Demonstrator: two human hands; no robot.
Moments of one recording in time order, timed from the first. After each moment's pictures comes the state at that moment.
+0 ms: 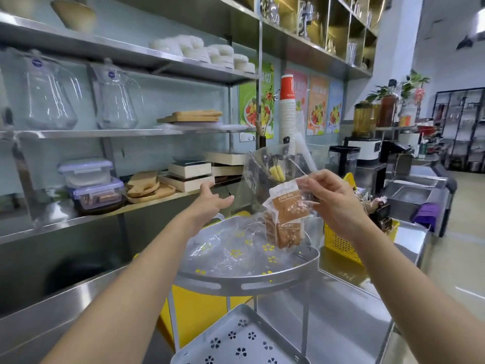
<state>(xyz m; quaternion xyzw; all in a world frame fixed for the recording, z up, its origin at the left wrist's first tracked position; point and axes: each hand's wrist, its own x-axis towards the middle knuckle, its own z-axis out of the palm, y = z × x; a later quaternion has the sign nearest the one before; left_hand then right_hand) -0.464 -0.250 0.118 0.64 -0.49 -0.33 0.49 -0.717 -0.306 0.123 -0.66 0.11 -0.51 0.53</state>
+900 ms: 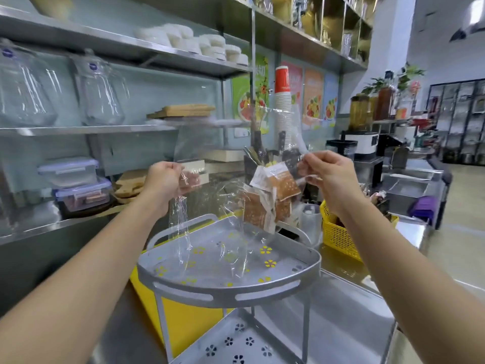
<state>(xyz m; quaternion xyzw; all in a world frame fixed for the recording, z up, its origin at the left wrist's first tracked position) -0.435 -0.250 0.157 0.56 -0.38 -0.23 0.70 -0.699 -0.331 0.152 -0.59 0.26 -0.61 0.47</state>
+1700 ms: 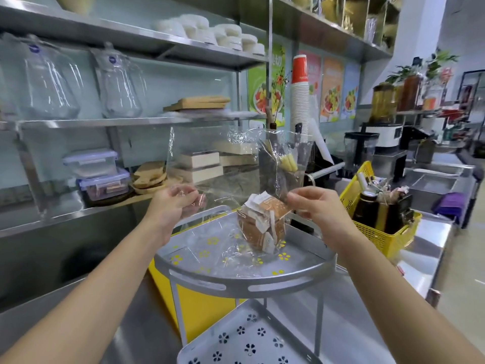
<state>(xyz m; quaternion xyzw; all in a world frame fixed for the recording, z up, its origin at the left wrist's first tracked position) -0.427 -0.212 0.104 0.55 -0.39 -0.26 0.69 -0.671 -0.311 0.093 -0.66 0.31 -0.49 0.48</state>
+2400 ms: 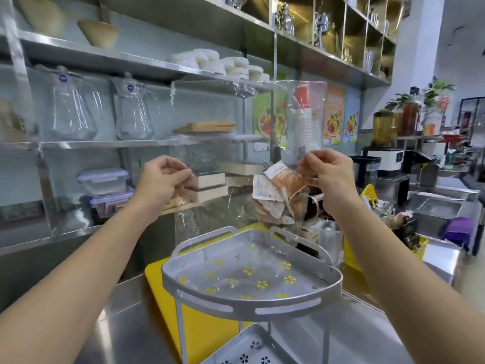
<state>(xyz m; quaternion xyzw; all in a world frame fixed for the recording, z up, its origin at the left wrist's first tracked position) -0.420 -0.190 0.180 0.53 -0.47 -0.11 0.70 -0.660 -0.313 0.183 -0.58 0.26 -0.63 0.45</state>
